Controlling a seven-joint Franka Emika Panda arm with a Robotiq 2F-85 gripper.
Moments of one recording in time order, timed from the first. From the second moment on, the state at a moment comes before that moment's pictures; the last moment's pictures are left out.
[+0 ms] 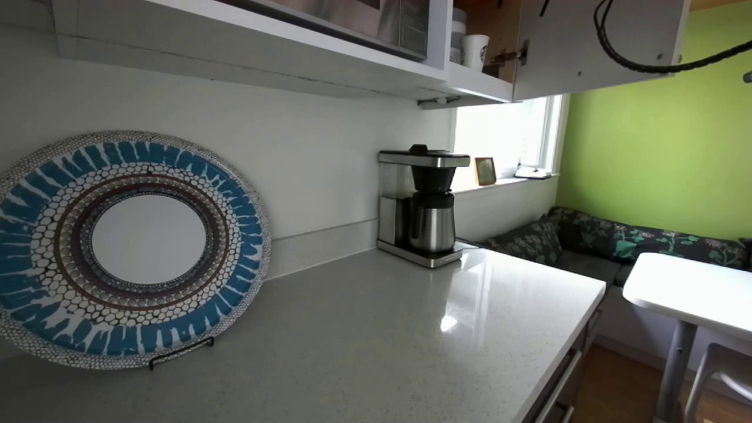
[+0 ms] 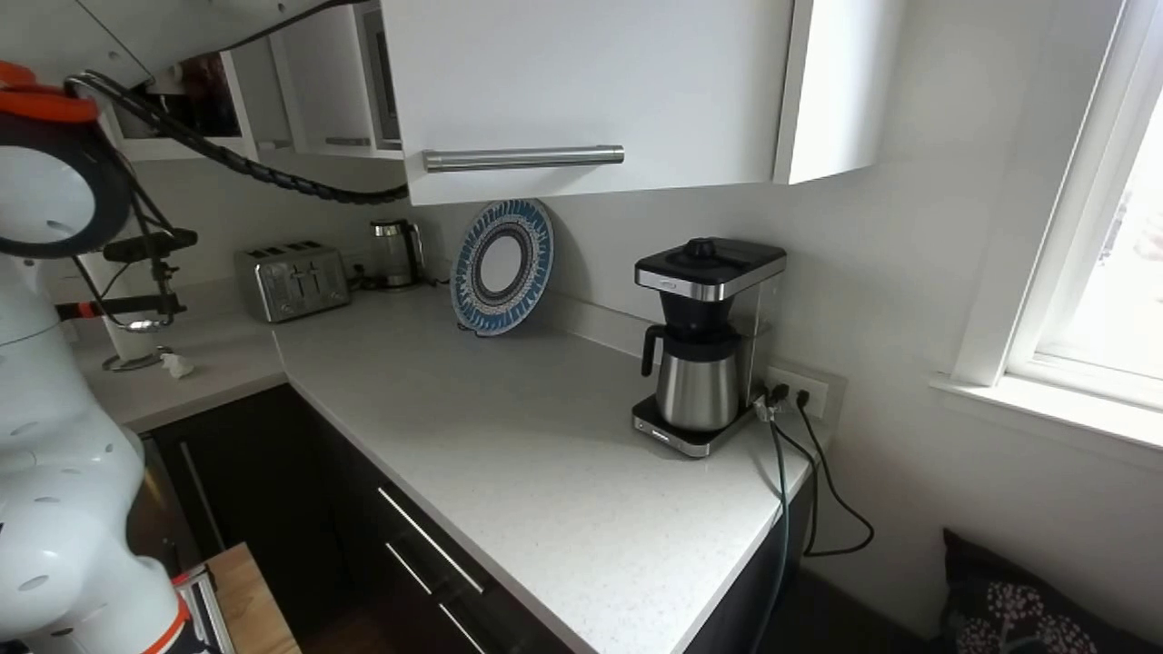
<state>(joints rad) -0.29 0.01 0.16 -0.98 -0.51 1.70 0.98</state>
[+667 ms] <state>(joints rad) -0.29 0.19 0.15 -0.79 -0.51 1.70 0.96</state>
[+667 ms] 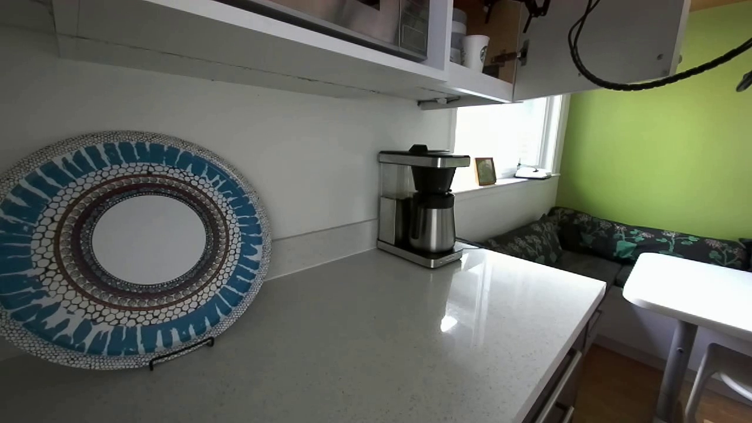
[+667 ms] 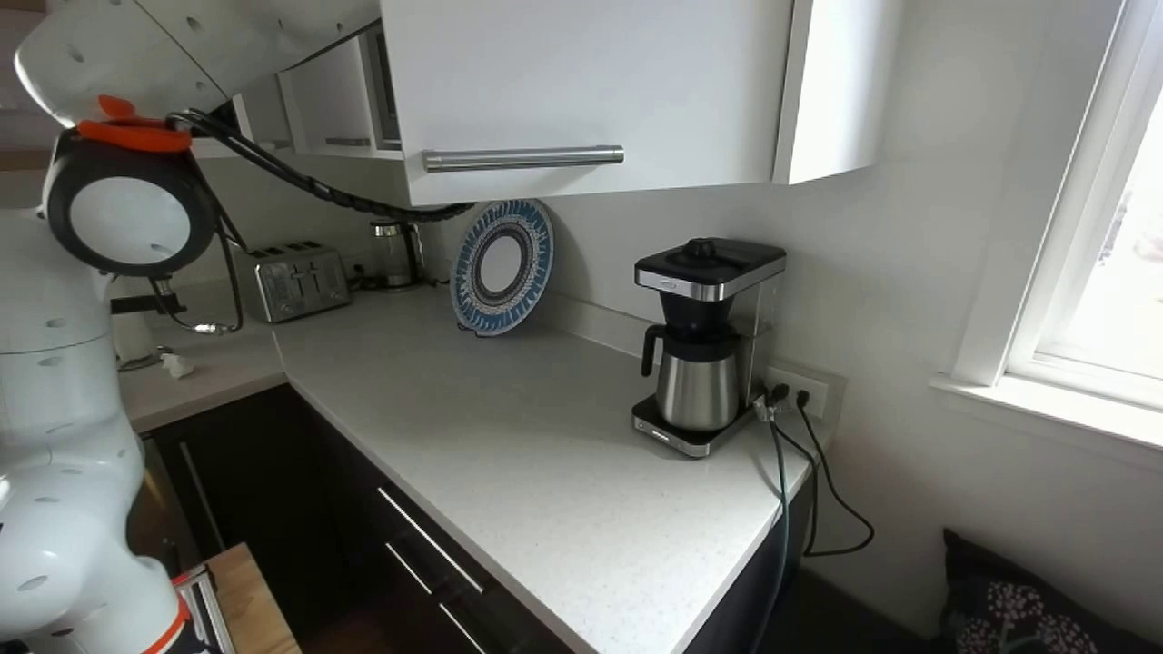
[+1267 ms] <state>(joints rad) -0.29 0.28 0.14 -0.69 -0.53 1.75 0.90</state>
